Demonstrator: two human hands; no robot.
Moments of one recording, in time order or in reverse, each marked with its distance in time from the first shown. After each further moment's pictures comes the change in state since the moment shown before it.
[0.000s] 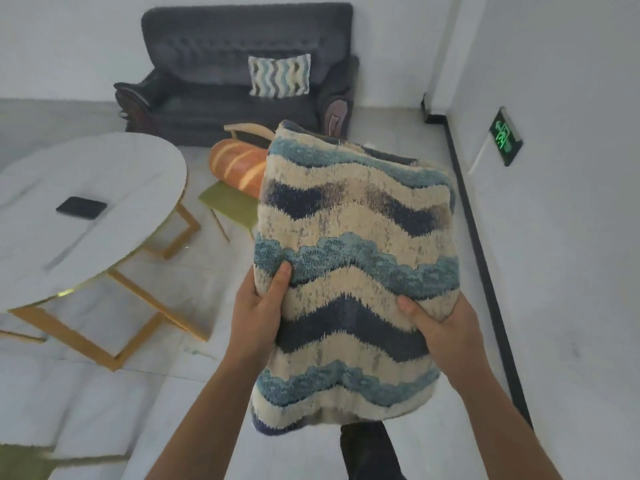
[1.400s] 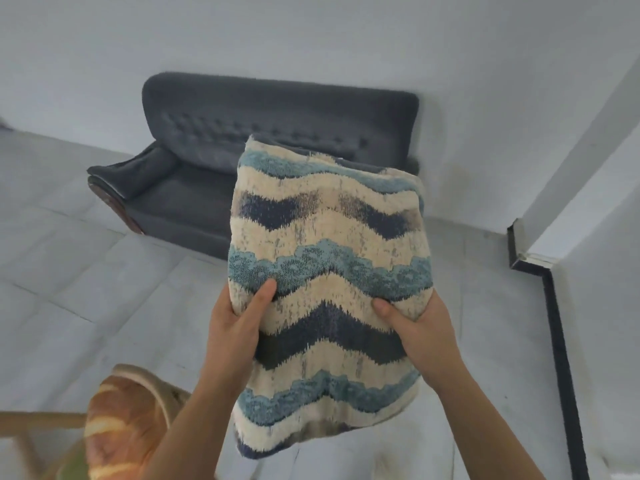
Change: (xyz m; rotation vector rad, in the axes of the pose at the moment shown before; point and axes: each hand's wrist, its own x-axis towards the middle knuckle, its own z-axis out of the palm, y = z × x) left_hand 1.143 0.219 0.416 -0.010 0.235 0.074; right_hand 1.297 -0.121 0.210 0.018 -0.245 -0.055
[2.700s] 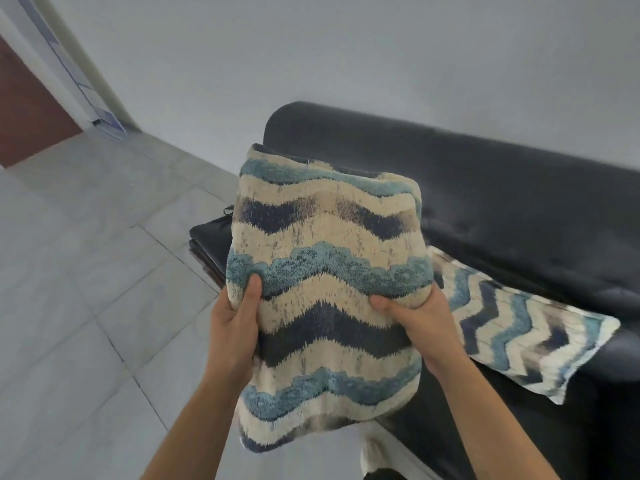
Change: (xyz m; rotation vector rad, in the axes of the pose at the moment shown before) left_hand 0.891 0.139 -0.324 -0.034 0.428 -0.018; right_hand 0.727 -0.071 0.724 0.143 -0.328 0.181
